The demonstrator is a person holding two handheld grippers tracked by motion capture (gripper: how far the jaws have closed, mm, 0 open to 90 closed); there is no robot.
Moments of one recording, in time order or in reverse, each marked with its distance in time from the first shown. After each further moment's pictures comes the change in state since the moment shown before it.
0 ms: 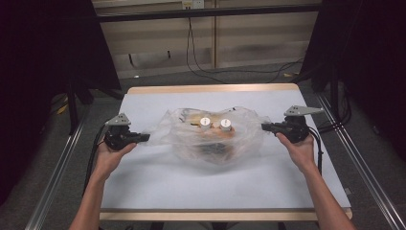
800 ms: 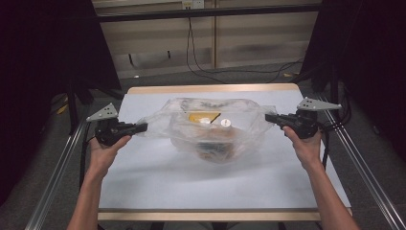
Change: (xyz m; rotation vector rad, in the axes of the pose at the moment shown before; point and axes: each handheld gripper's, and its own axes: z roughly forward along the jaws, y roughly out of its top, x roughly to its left) left arm -0.015 0.027 -0.039 -0.200 -0.032 0.006; right arm 0.011 0.026 -0.031 -0.172 0.042 0.009
